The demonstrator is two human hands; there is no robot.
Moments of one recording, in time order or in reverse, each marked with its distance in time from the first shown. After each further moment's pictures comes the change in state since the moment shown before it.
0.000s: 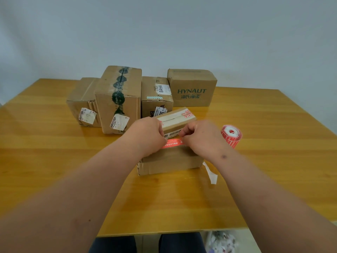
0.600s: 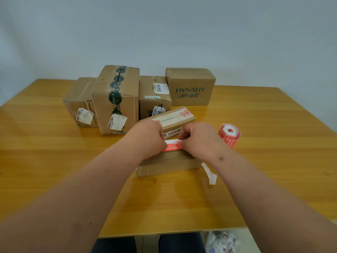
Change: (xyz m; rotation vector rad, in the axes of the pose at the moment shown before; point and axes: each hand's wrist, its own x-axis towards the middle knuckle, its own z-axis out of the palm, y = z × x) left_hand 0.005 0.010 0.002 0.148 -0.069 -0.017; right_hand 0.002 0.002 0.001 -0.194 -0.070 -0.015
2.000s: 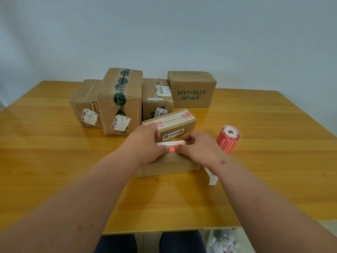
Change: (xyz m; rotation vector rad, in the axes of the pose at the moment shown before) left_hand -0.002 -0.033 0.025 -0.176 0.153 0.036; right_hand -0.011 0.011 0.013 0.346 -0.071 0.152
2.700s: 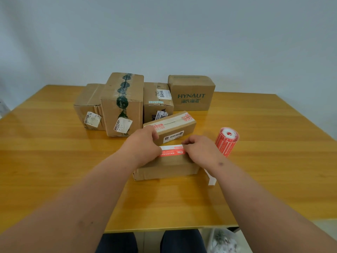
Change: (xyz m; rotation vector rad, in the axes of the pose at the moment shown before) left_hand -0.006 -0.002 -0.002 -0.106 -0.004 -0.069; right_hand -0.005 -0.004 0.003 -0.049 0.033 -0.022
